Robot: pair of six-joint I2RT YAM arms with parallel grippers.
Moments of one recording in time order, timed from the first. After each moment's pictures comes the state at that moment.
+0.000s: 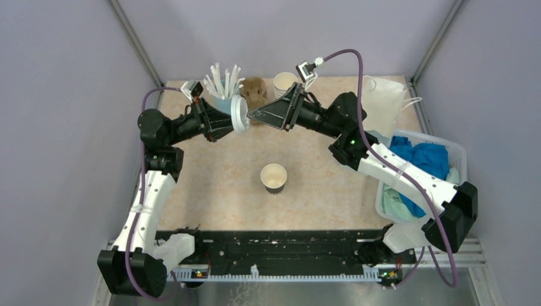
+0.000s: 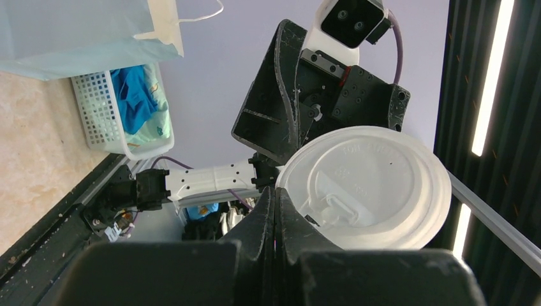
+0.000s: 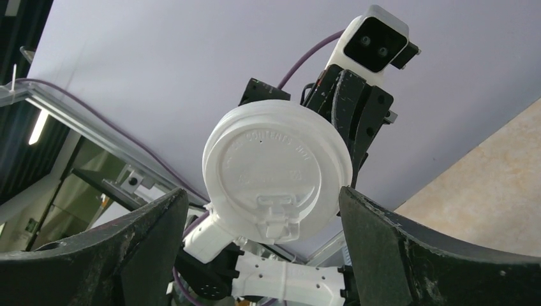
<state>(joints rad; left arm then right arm) -0.07 1.03 0.97 0.38 1.14 -1.70 0.83 1.37 1.30 0.43 -0.47 1.09</state>
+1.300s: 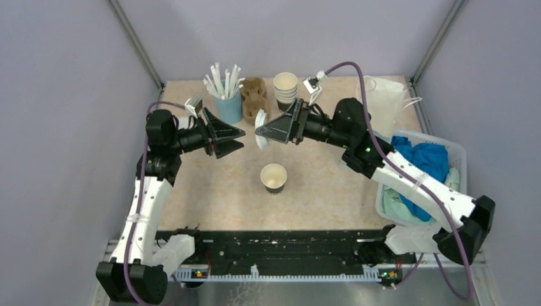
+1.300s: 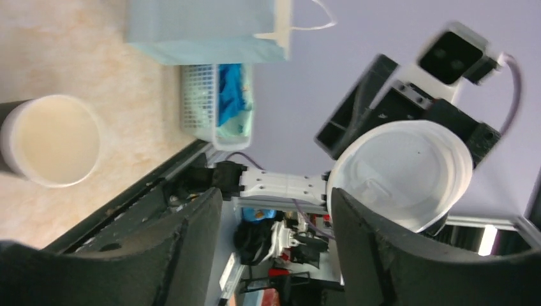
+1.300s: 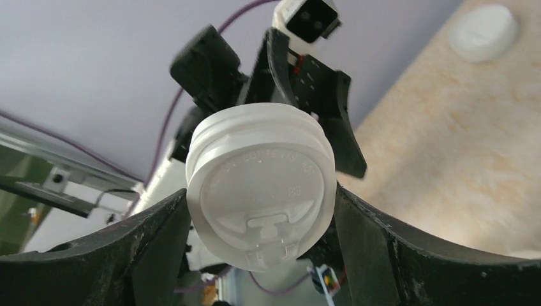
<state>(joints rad) -0.06 0.98 0.99 -0.17 1.07 -1.26 0.83 1.28 1.25 0.15 -0.43 0.98</state>
